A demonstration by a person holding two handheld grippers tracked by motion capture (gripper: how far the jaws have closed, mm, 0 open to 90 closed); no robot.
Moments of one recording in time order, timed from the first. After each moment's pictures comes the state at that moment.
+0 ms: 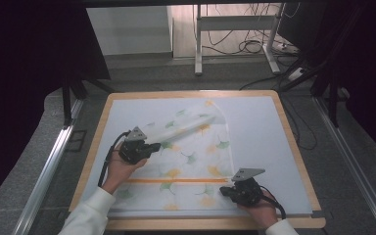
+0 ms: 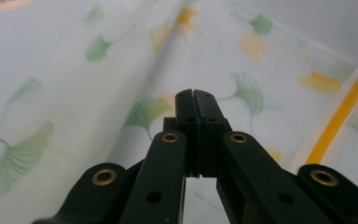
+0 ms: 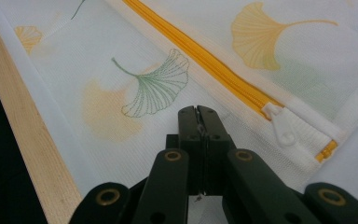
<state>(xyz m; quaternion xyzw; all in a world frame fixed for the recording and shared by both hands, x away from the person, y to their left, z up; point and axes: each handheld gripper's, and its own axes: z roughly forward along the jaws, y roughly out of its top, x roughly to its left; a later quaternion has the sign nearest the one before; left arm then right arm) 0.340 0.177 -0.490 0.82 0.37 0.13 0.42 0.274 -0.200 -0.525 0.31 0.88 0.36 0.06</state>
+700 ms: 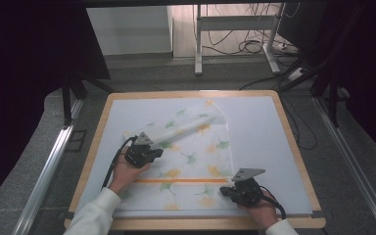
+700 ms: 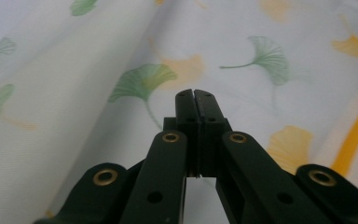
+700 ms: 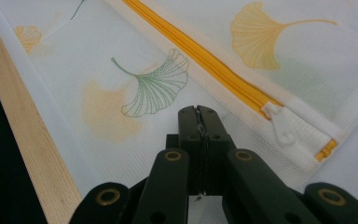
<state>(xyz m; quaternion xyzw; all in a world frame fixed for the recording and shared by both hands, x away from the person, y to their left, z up) 0.351 0.171 -0.514 0.83 0.39 0.14 0.38 0.274 -0.200 -0.526 0.31 0.88 0.36 0.06</state>
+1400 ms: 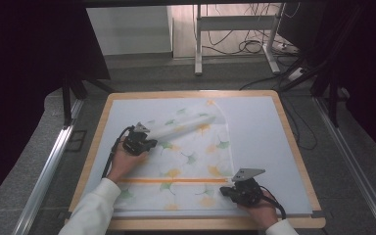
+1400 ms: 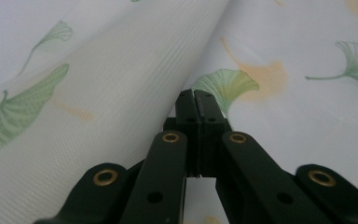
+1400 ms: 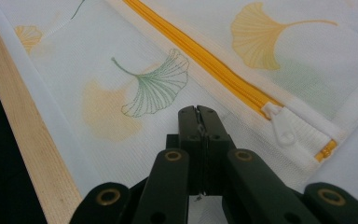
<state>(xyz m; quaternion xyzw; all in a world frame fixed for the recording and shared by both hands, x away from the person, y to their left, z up) 0.396 0.190 -0.518 0.82 0.43 0.14 0.35 0.274 -0.201 -0.526 0.31 0.87 0.36 0.06</state>
